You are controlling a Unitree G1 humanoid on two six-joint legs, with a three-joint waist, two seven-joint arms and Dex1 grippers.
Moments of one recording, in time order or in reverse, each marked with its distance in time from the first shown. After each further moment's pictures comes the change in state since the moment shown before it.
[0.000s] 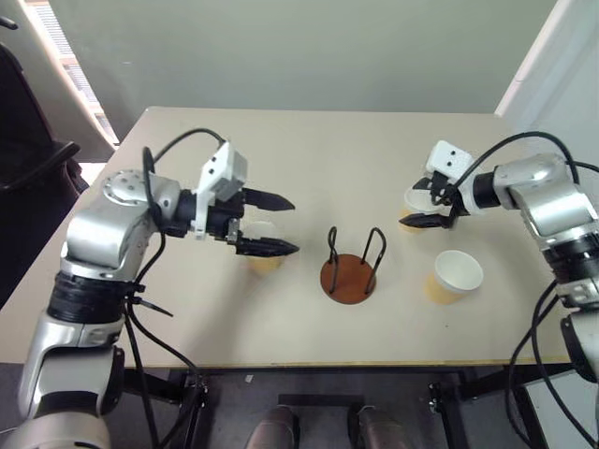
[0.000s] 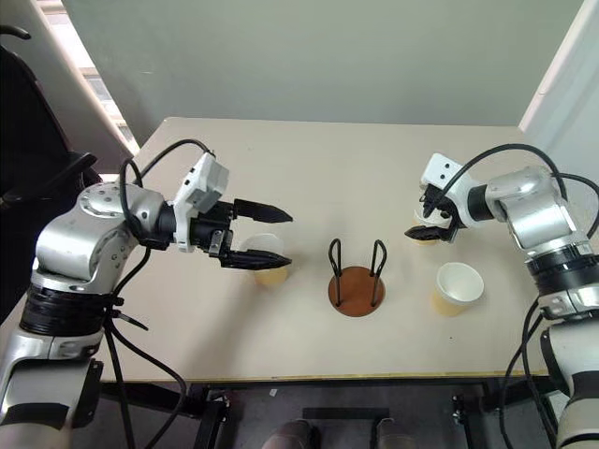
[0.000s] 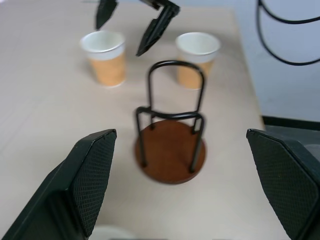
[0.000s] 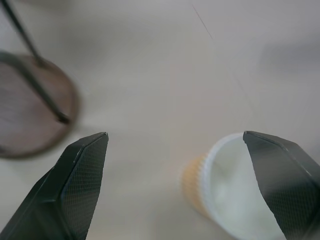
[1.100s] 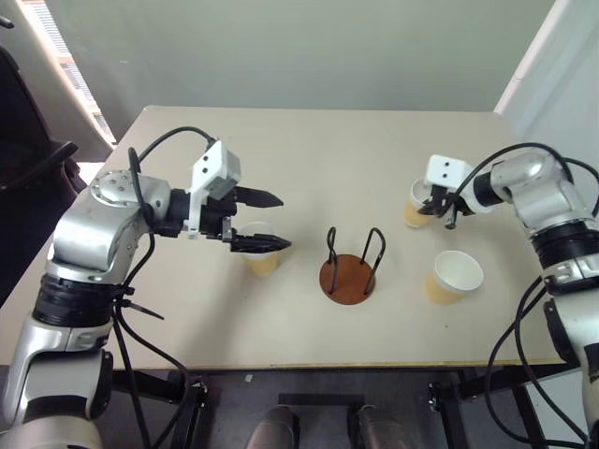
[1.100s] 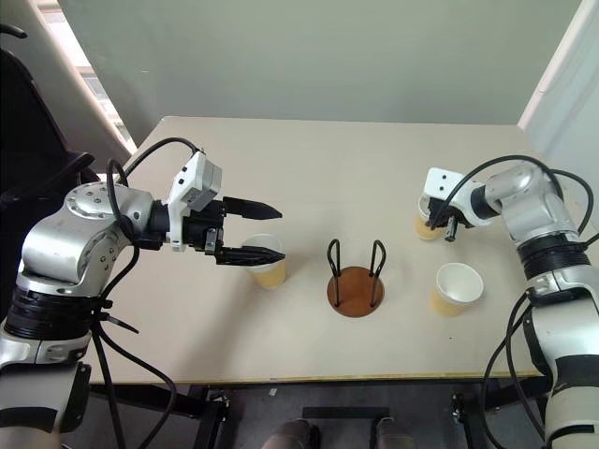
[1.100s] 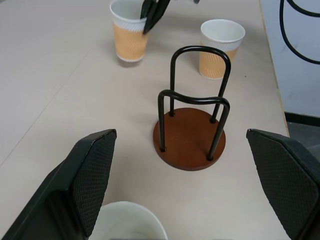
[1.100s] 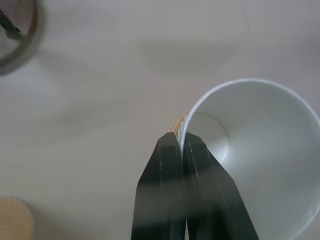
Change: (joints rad) left arm 0.019 0.032 -0.001 -0.017 -0.008 0.001 0.038; right arm -0.053 0.011 -0.061 0.095 -0.190 -0.178 0.191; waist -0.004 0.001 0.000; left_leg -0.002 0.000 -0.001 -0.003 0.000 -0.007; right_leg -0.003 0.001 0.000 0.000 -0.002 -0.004
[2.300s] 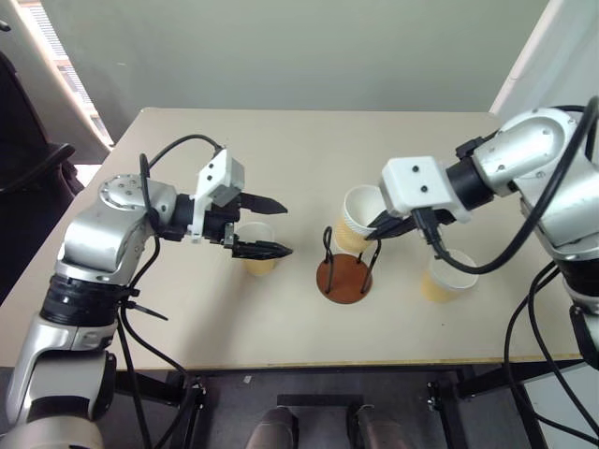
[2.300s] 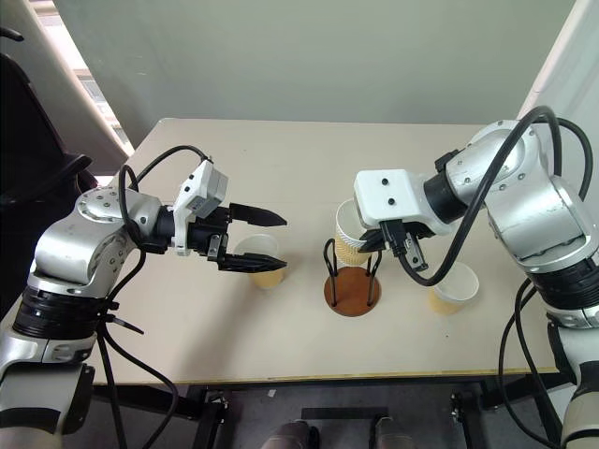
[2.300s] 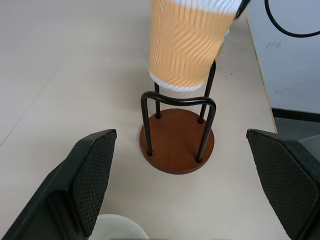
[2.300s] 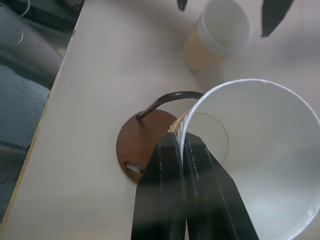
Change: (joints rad) left arm 0.005 -0.012 -0.032 0.040 0.010 -0.063 -0.038; right arm 0.006 -0.071 0.092 -0.842 0.270 0.367 0.191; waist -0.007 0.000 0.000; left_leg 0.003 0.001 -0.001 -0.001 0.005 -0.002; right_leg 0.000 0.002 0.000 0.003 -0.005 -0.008
